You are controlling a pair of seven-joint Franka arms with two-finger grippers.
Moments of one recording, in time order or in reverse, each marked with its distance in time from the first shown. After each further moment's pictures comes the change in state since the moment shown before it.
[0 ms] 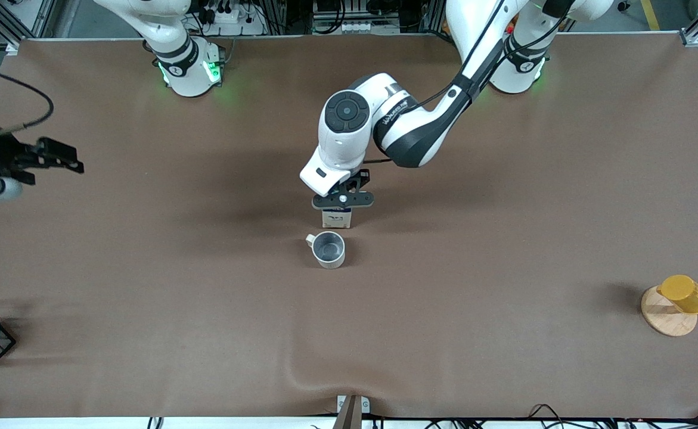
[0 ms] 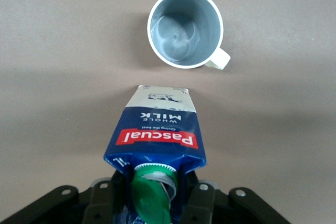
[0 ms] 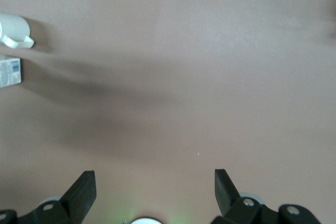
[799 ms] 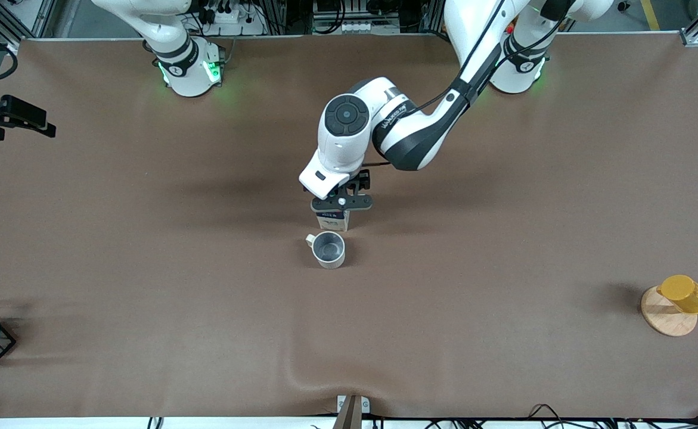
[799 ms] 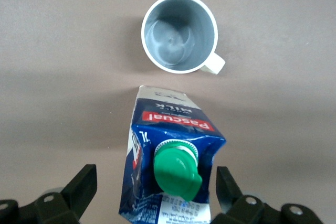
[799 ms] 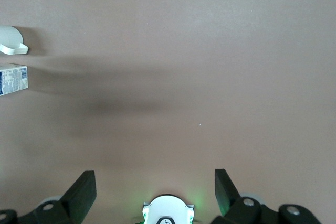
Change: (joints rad) left arm -0.001 0.006 0.000 0.023 0.000 0.008 0.000; right arm 0.100 -0.085 -0.160 -0.022 0.016 -0.074 0.127
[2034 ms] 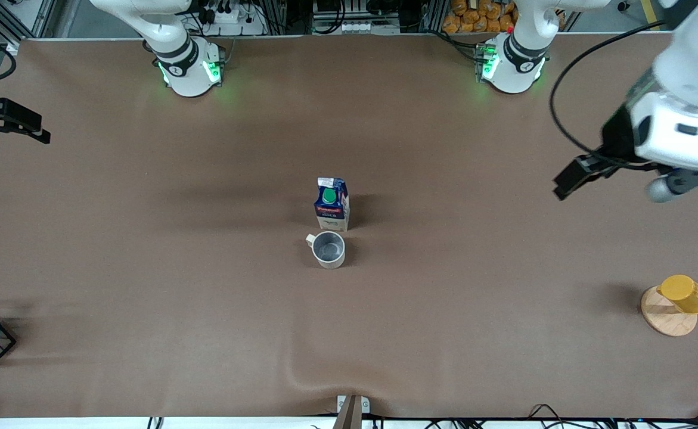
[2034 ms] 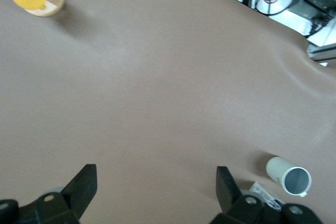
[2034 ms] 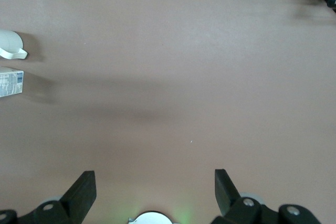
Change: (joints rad) left arm 0.514 -0.529 0.140 -0.038 0.005 -0.438 0.233; right arm 0.044 -0.017 -0.049 -0.023 -0.019 0.076 -0.093
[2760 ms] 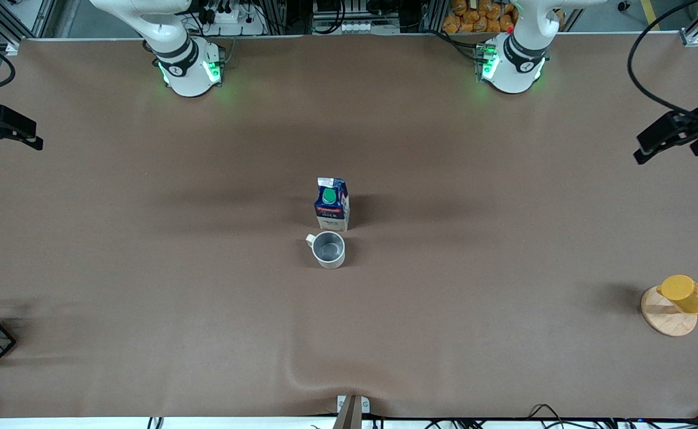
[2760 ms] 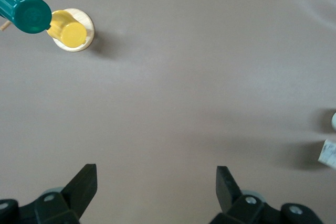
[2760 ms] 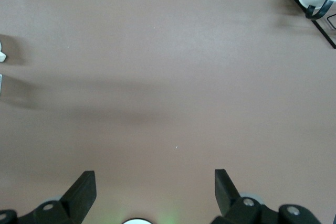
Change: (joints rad) left arm 0.124 -0.134 0.067 -0.113 0.000 -0.063 0.520; right arm 0.002 0.014 -0.001 -0.008 -0.053 0.047 -0.011
